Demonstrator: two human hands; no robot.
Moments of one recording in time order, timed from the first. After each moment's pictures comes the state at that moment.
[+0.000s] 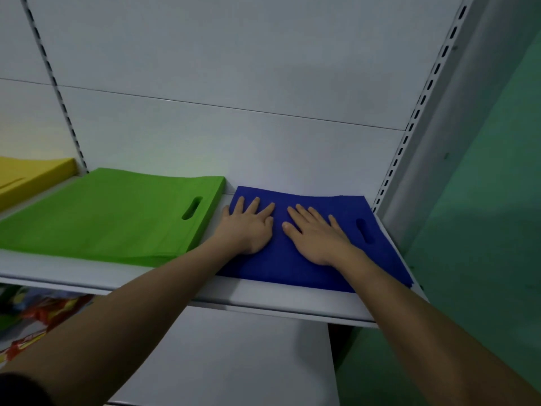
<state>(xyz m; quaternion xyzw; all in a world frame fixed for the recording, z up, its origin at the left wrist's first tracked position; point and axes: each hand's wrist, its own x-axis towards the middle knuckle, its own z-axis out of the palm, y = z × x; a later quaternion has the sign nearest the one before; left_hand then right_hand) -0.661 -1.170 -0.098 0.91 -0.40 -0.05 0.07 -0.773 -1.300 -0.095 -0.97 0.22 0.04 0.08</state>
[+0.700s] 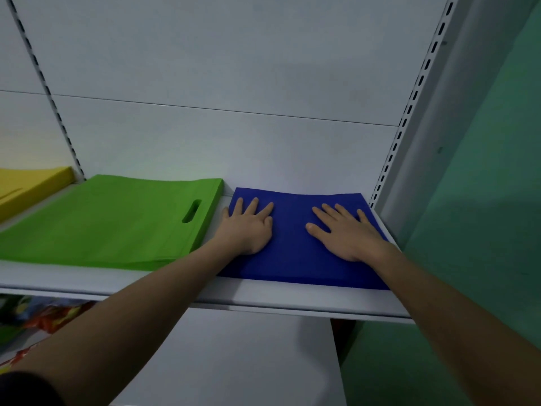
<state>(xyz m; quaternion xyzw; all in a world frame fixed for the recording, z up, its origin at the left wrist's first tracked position) -0.658 -1.169 -0.098 0.91 -0.41 -0.06 0.07 -0.808 -1.339 -0.087 -0.96 0.26 0.05 0.03</state>
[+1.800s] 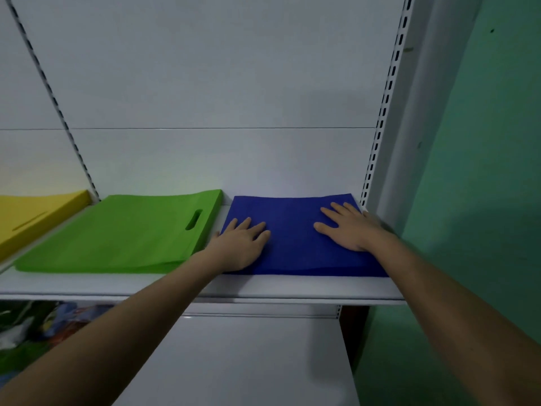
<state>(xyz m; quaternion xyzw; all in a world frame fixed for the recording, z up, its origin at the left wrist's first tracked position) -0.683 -1.135 -0.092 0.90 -0.42 -0.11 0.08 -0.826 -1.363 -0.086 -0.95 0.29 0.04 0.07</state>
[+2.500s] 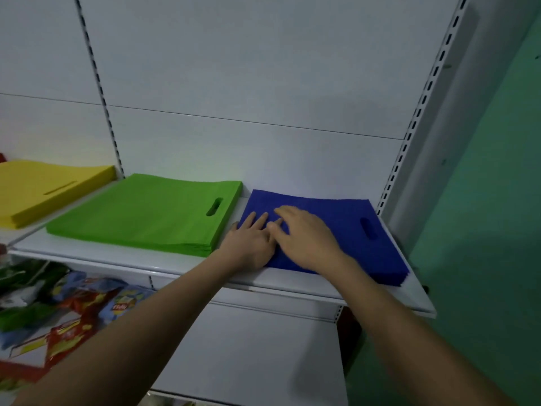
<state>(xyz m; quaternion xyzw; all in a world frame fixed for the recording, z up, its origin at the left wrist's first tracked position) -0.699 -1.117 -0.100 0.89 -0.45 -0.03 0.05 -0.806 -1.217 -0.061 -0.98 0.13 -0.13 0.12</state>
